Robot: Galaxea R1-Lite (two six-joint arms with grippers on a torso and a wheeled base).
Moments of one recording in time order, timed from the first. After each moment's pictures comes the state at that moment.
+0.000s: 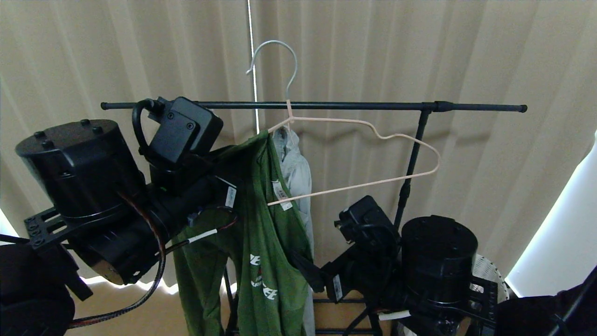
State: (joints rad) left arm -0.63 1.57 -0.70 -0.90 0.27 0.39; right arm 0.89 1.88 -0.62 -1.00 -0.25 0.06
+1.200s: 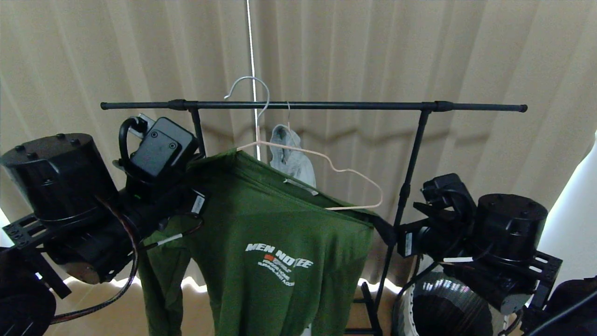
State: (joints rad) left arm -0.47 1.55 -0.61 -0.92 0.26 0.55; right arm 0.53 1.77 -0.45 -1.08 -0.28 0.07
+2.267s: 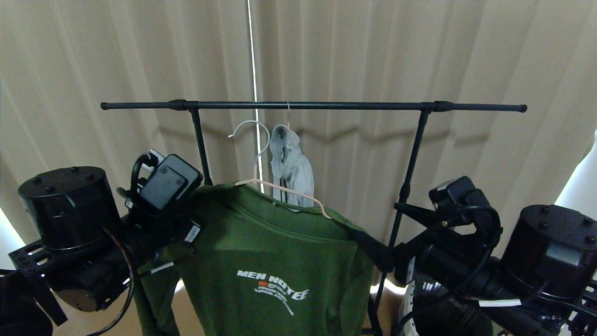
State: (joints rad) left arm -0.46 1.55 -0.49 -0.94 0.27 0.59; right arm 0.74 1.63 -0.41 -1.07 -0.20 0.04
